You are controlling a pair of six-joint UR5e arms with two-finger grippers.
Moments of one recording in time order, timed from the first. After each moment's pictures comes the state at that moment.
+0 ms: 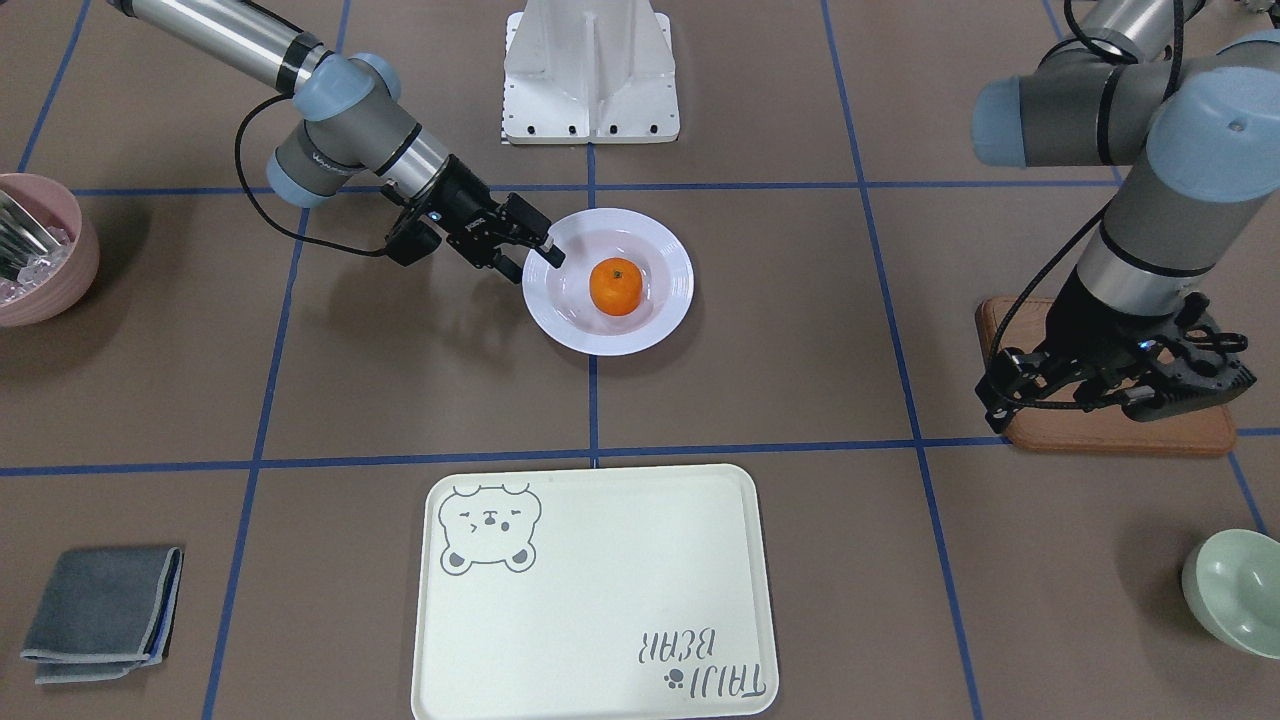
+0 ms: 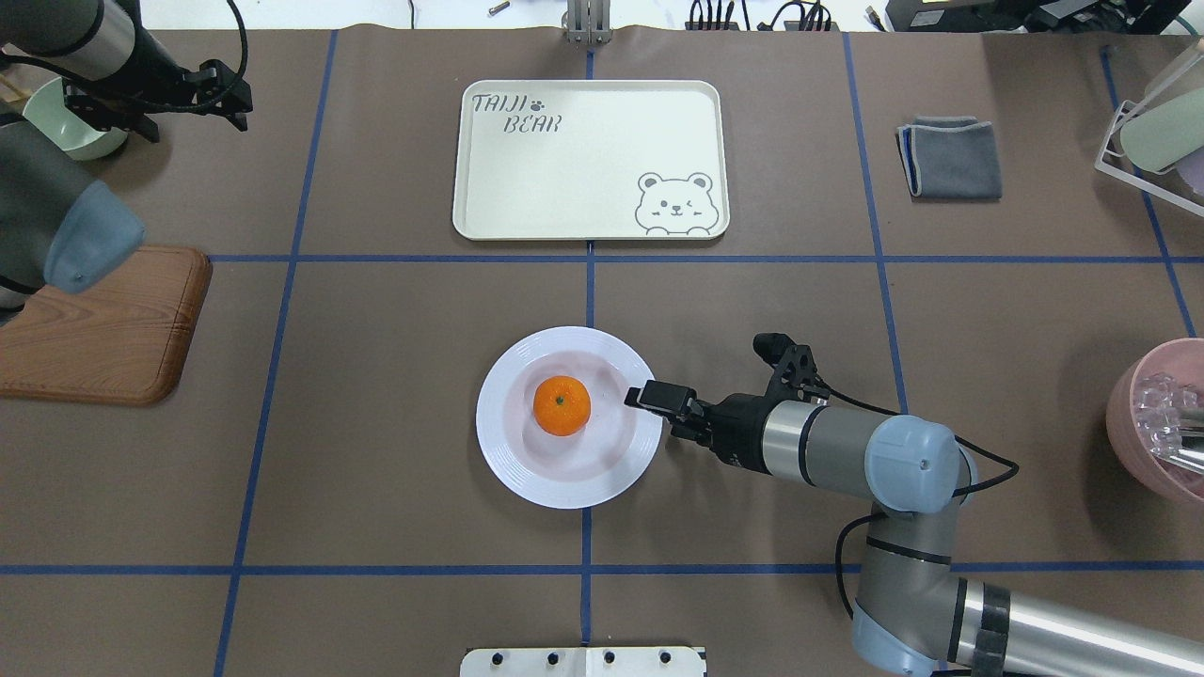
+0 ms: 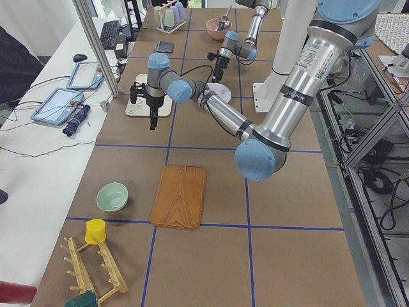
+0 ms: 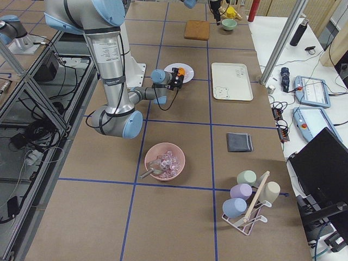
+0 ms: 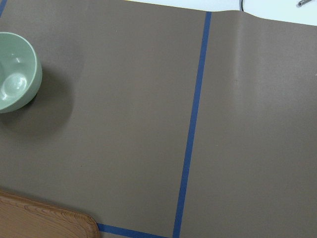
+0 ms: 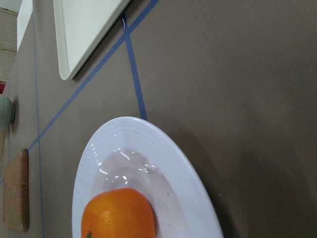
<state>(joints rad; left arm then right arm) -1.06 -2.04 -1.70 -1.62 -2.01 -0.95 0.31 -1.21 1.52 -0.32 1.53 1.80</state>
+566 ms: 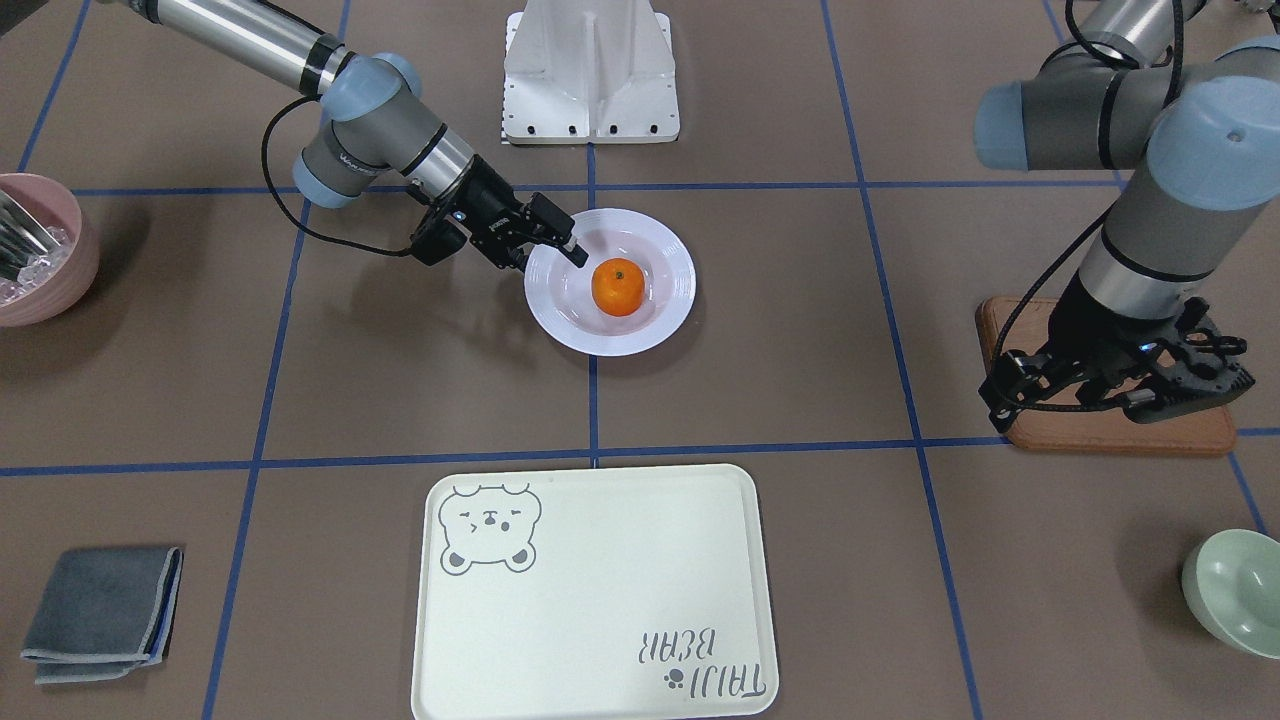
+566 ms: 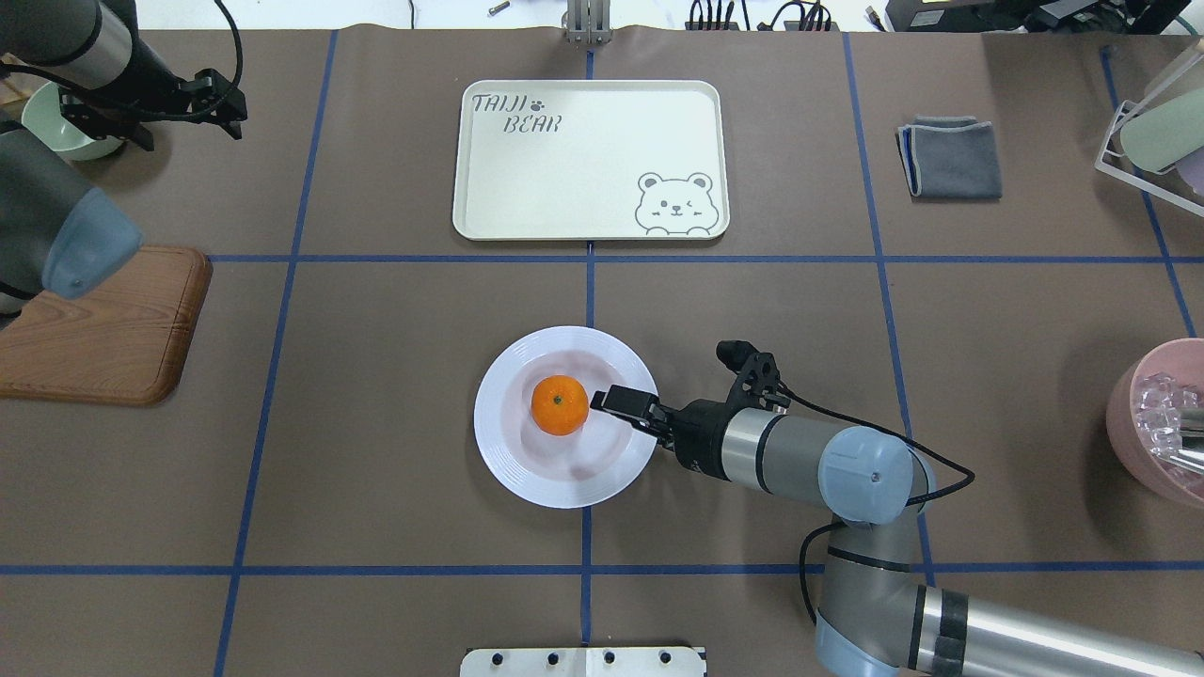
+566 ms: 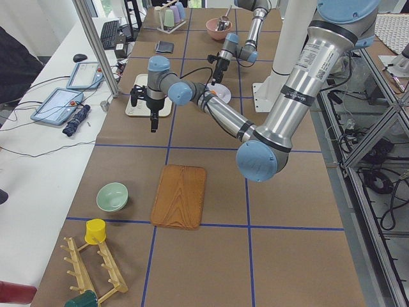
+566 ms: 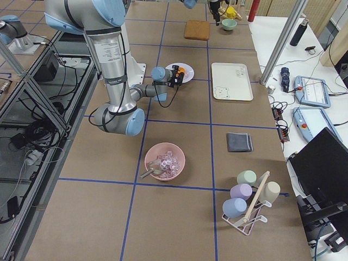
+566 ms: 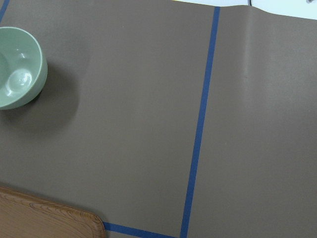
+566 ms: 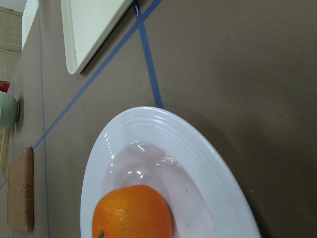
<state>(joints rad) -1.05 -2.02 -1.69 -1.62 -2.01 -0.95 0.30 -1.17 1.49 -0.32 1.51 1.80</state>
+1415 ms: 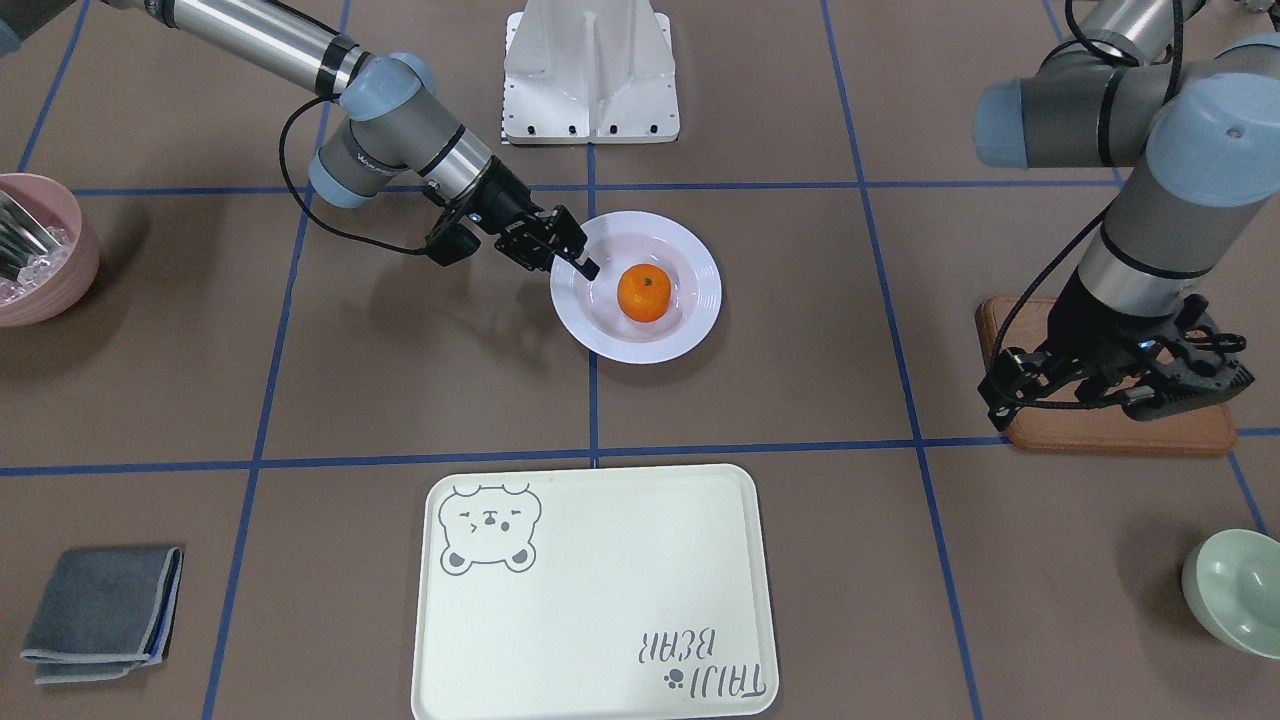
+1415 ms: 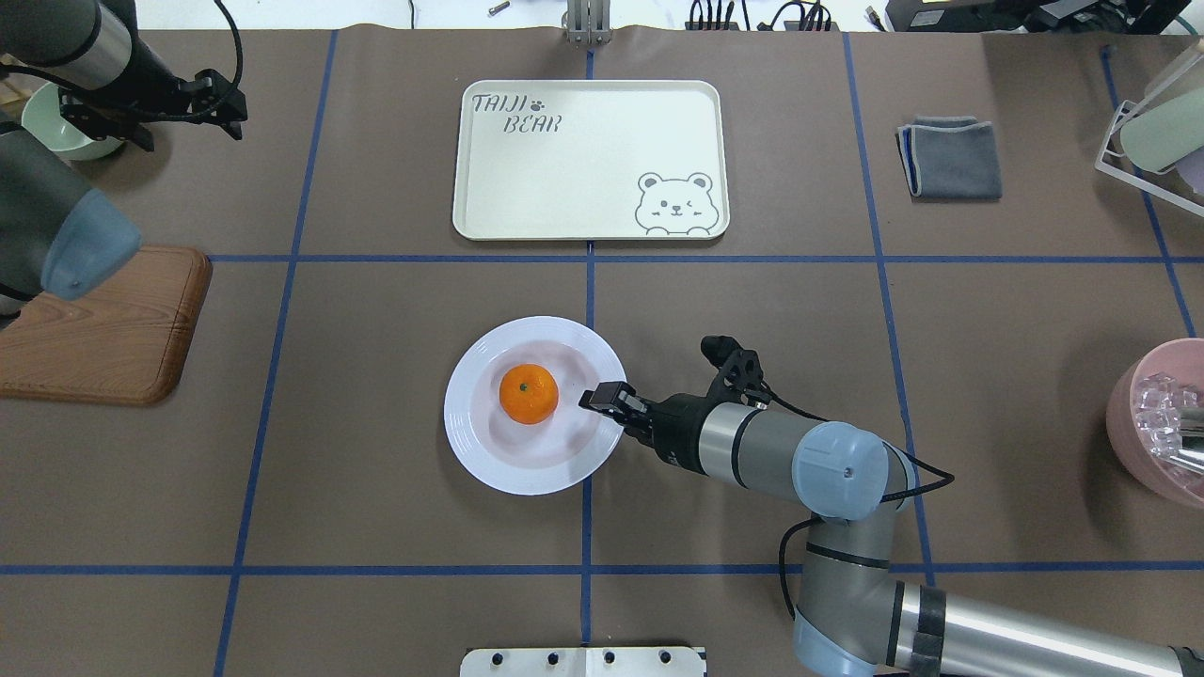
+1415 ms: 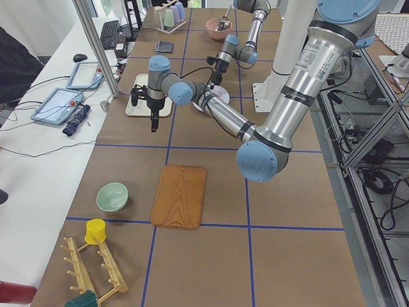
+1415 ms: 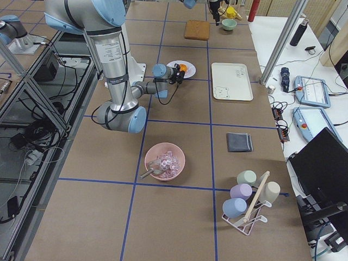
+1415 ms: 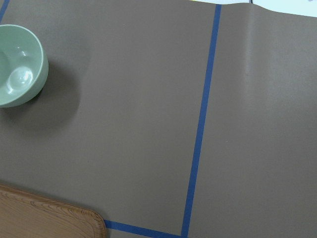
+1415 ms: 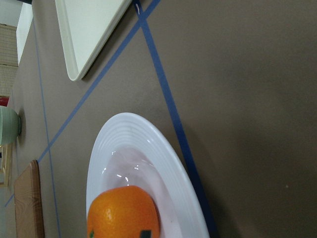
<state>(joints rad) -1.05 -2.02 -1.70 -1.62 -2.01 -0.95 0.30 -1.13 1.48 -0.36 1.50 1.88</state>
